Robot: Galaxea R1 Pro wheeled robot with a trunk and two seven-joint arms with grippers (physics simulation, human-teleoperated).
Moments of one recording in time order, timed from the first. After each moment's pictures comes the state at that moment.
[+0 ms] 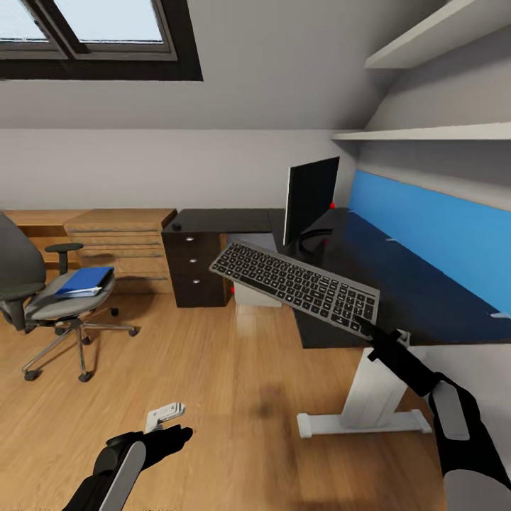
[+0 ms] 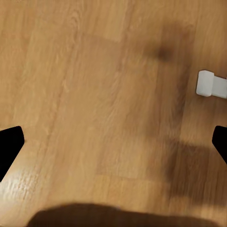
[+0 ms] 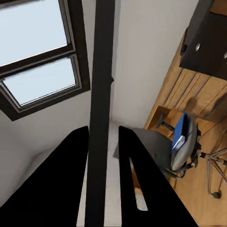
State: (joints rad) left arm -0.21 0.03 -0.05 -1.28 0.53 0.78 0.28; right arm -0.53 -0.07 -0.54 -1.07 -0.77 0.99 0.91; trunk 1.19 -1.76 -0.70
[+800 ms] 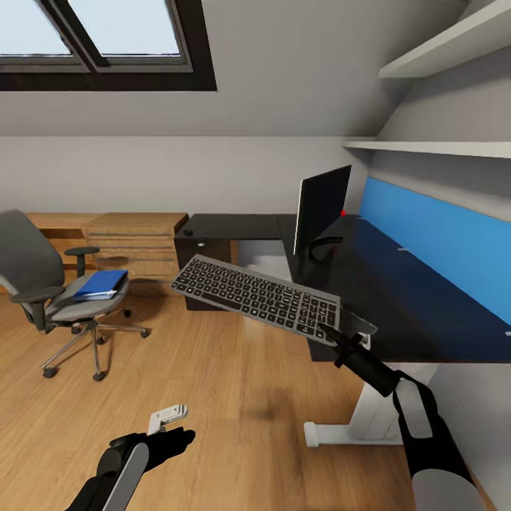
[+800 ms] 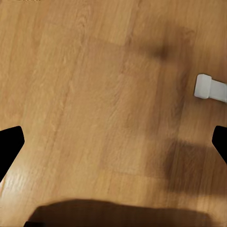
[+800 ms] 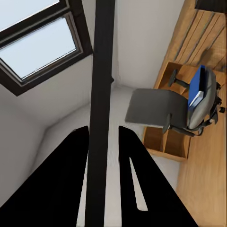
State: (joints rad) left arm -0.21 0.03 -0.07 -1.27 0.53 0.78 0.28; right arm -0.52 0.03 -0.42 -1.06 -0.77 1.03 0.84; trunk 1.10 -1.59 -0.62
